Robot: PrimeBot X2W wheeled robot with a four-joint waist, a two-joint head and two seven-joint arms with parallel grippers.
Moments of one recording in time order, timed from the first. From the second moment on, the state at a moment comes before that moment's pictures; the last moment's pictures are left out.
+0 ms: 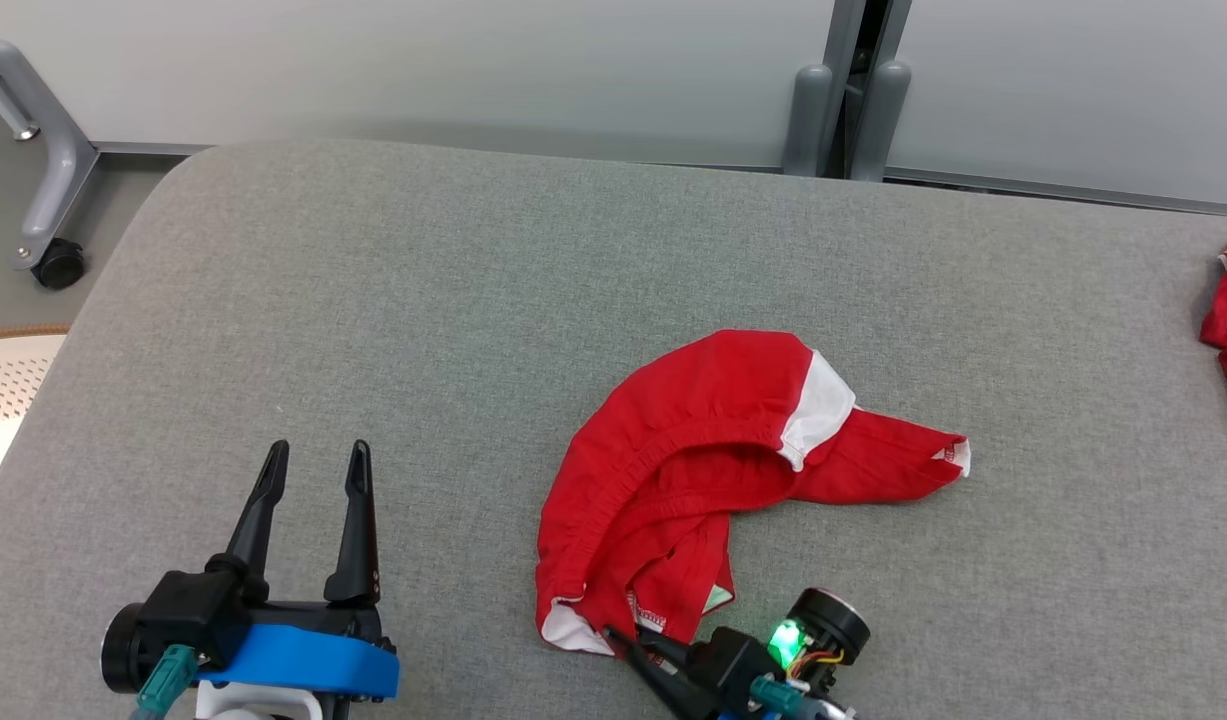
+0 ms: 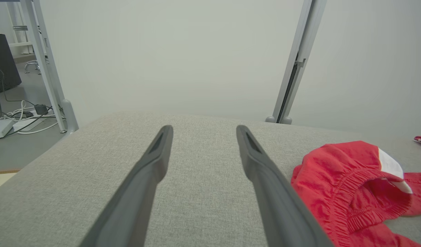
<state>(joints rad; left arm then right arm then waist) -0.14 0.05 -0.07 0.19 -0.19 -0.06 -0.26 -0.37 -0.12 0.85 0.62 0.13 0.13 -0.25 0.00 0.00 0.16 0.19</state>
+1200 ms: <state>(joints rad) -0.10 0.05 -0.06 0.20 -0.19 -0.07 -0.26 -0.03 -0.14 0.00 0.39 0.14 0.13 -0.20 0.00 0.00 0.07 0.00</state>
